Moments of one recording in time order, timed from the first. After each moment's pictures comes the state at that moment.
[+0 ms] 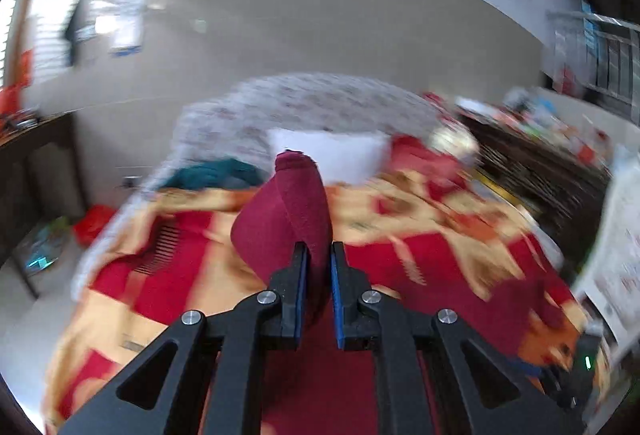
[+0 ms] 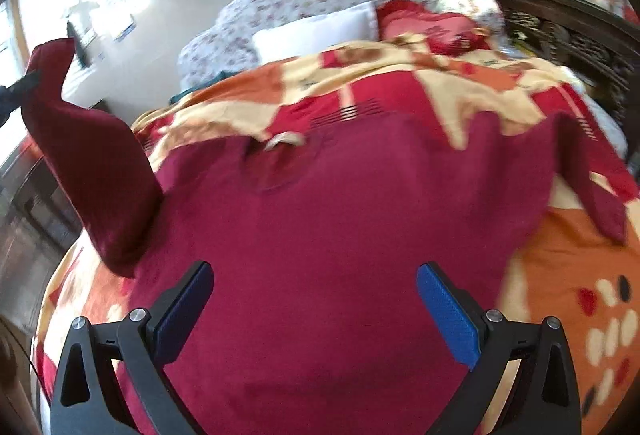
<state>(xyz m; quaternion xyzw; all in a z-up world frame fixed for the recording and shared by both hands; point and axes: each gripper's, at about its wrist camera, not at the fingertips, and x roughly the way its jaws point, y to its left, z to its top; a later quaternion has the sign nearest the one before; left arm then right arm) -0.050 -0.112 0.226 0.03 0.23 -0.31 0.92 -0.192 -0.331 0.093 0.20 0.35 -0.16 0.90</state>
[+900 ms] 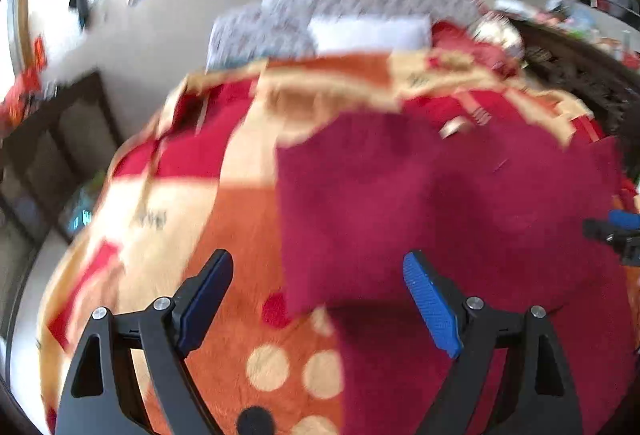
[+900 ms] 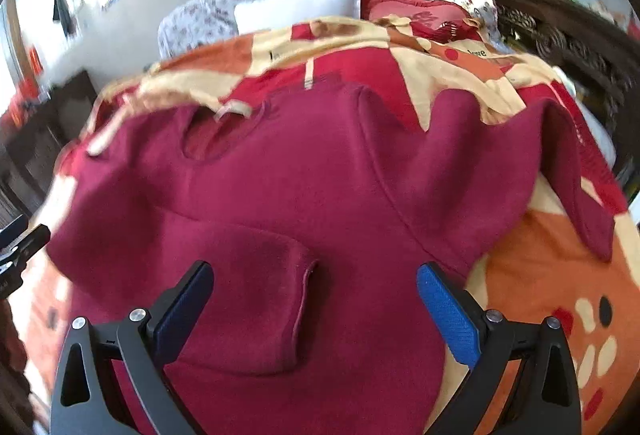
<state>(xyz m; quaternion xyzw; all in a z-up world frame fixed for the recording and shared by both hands) -0.049 -0.055 0.073 0.12 0.35 -0.20 0.91 -0.169 -0.346 0.046 0.13 0.41 -0.16 0.89</state>
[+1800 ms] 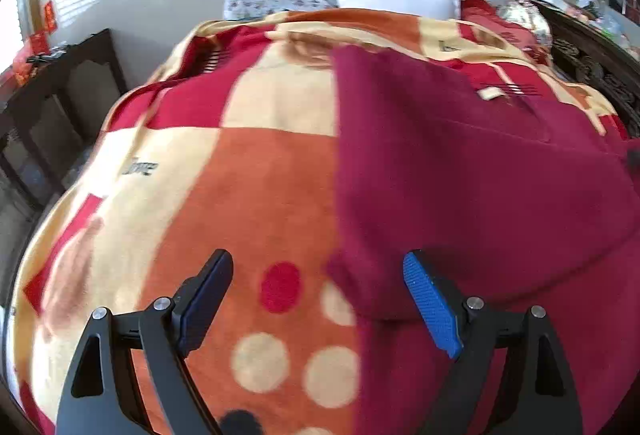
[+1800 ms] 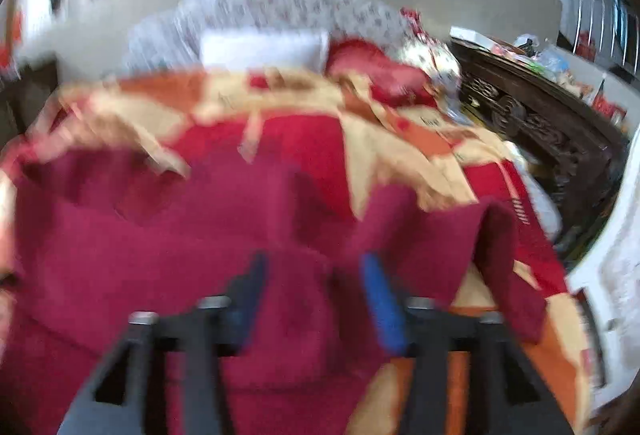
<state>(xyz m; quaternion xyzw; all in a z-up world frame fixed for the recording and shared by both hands) -0.031 -0.056 0.040 0.10 0.40 -0.16 0.90 -0.162 -0.365 0.108 0.07 0.30 -0.20 0.93</state>
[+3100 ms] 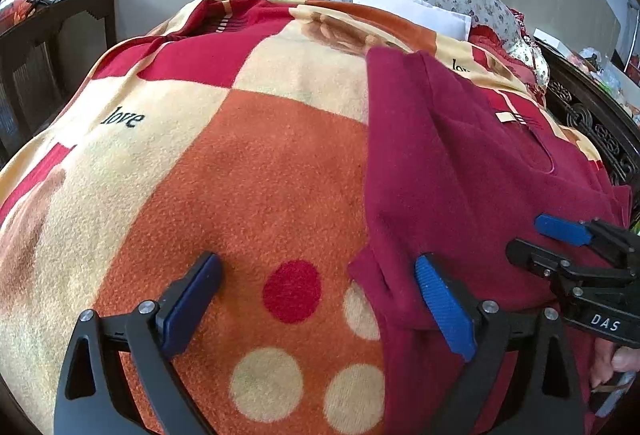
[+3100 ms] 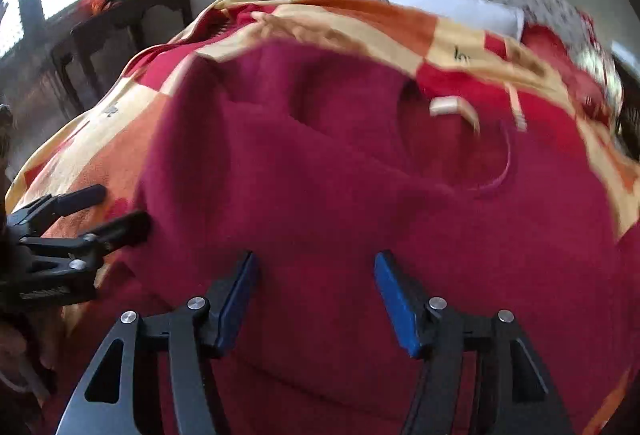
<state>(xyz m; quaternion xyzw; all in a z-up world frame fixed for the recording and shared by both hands) -0.008 -0.028 0.012 0.00 0.41 -0.20 0.89 -0.070 -0.233 0.032 0.03 0.43 0.01 0.90</state>
